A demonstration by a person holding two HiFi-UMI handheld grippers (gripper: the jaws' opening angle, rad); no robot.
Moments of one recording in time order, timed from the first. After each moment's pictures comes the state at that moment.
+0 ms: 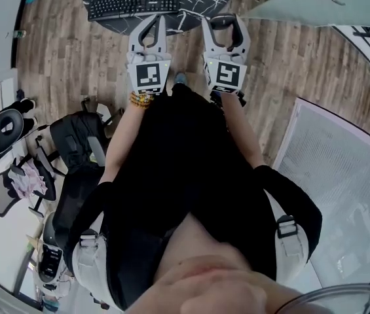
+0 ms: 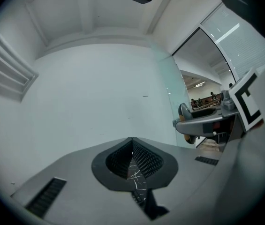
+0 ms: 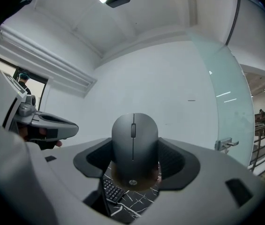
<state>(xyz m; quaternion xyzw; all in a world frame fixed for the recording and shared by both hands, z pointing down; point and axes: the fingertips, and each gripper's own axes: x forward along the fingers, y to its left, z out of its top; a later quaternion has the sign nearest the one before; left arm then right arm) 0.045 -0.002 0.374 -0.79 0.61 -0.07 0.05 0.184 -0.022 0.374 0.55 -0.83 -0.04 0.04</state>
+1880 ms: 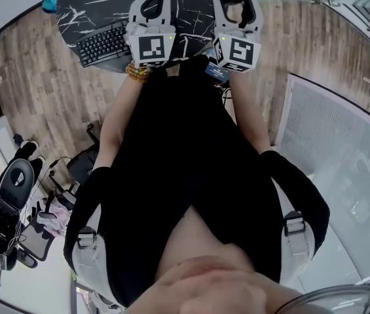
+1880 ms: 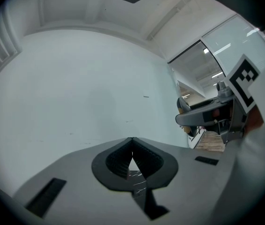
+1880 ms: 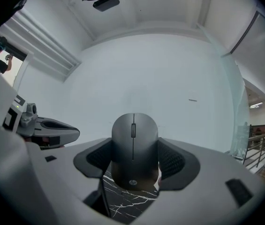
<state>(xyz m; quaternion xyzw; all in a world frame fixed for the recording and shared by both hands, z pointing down) -0.004 -0.264 0.392 -0.86 0.51 -0.02 0.07 0.139 -0.250 0.368 0.64 -0.76 -0.07 0.08</state>
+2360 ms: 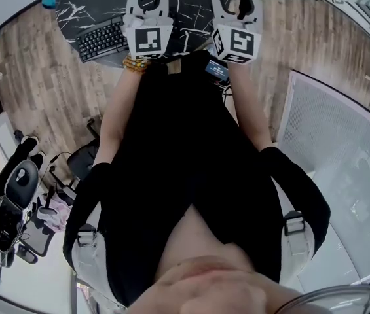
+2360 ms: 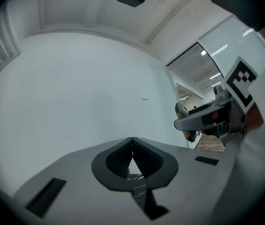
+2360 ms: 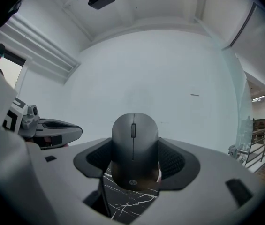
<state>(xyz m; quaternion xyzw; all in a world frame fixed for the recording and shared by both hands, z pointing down) -0.007 -0.269 0.387 -0.86 0.50 -0.01 0.08 0.132 -0.256 0.376 0.63 -0.78 -0.04 0.07</state>
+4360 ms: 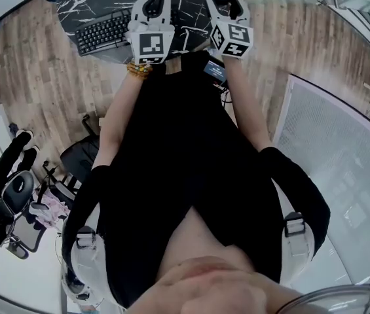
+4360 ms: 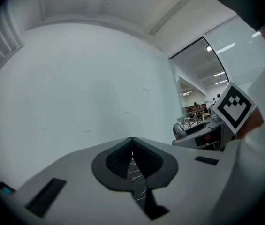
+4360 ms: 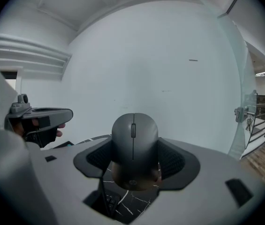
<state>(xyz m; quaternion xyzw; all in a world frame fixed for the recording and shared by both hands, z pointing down) -0.007 -0.244 0.434 -0.86 0.51 -0.04 0.03 0.144 -0.254 0.485 0.60 -0.78 0.10 0.12</state>
